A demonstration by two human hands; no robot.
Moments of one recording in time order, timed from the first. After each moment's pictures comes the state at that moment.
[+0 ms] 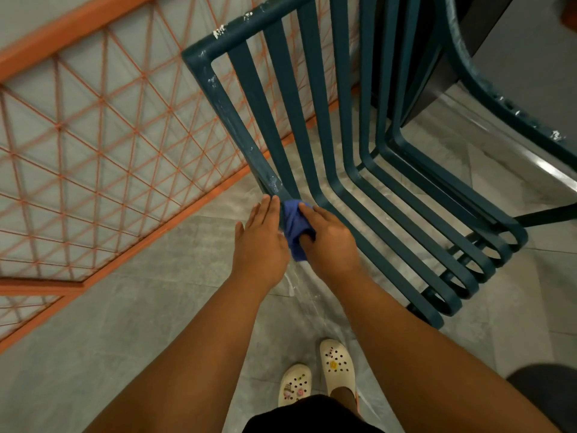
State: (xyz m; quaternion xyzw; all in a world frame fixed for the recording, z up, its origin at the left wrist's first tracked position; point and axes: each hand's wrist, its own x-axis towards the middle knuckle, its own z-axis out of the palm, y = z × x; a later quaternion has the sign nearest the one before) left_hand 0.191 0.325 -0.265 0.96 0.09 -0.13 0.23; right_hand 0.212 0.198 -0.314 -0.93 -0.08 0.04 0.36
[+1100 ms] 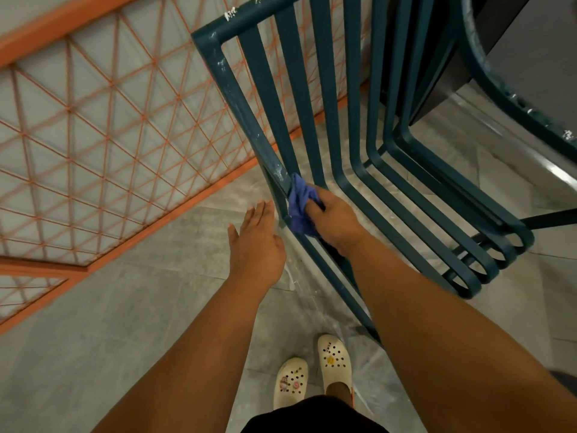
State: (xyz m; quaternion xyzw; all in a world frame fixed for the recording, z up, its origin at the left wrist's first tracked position) left_hand 0.169 0.327 -0.269 0.96 0.14 -0.14 0.20; right_hand 0.244 0.190 -0.305 -0.79 0.03 0.26 0.55
